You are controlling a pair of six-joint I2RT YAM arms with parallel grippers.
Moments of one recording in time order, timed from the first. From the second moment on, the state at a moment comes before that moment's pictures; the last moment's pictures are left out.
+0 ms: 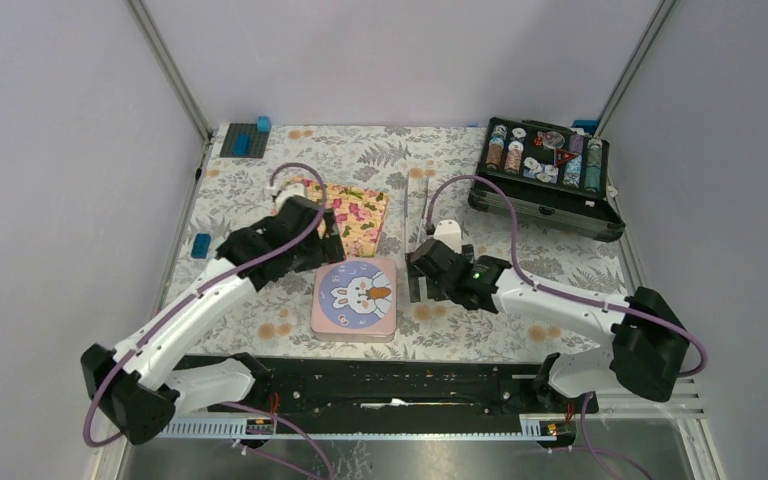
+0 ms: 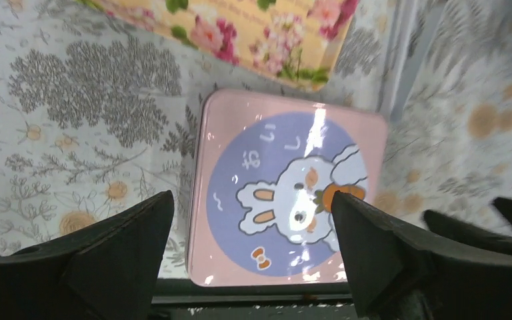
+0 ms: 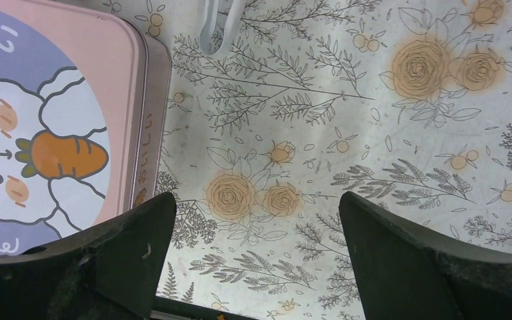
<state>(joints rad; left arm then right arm) -0.60 1.10 1.09 -0.88 -0.30 -0.74 0.96 1.38 0.90 -0.54 0.41 0.68</state>
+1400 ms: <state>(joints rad) -0.55 1.34 1.02 -0.88 -0.44 -0.82 1.12 1.41 0.97 -0.44 0.33 0.73</state>
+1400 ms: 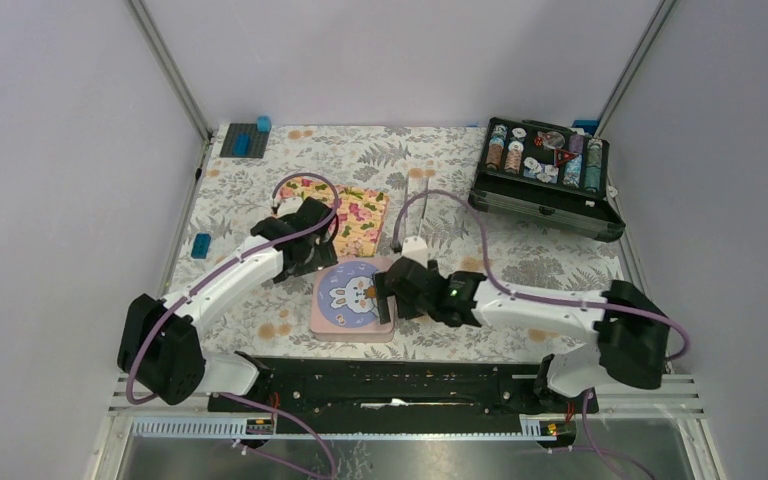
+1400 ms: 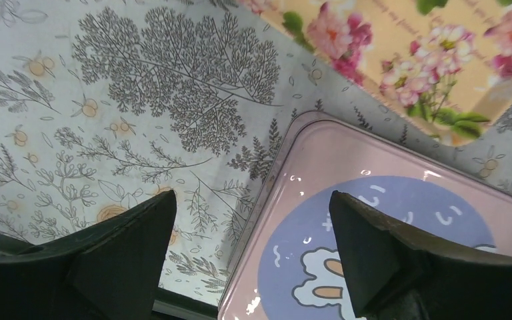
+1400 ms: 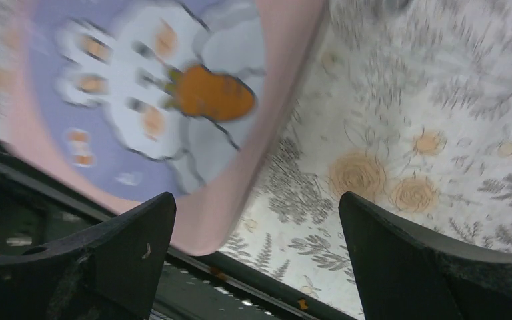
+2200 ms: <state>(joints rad) -0.53 1.32 1.00 -0.80 -0.32 -0.79 0.95 1.47 1.14 -0.47 0.38 0.63</state>
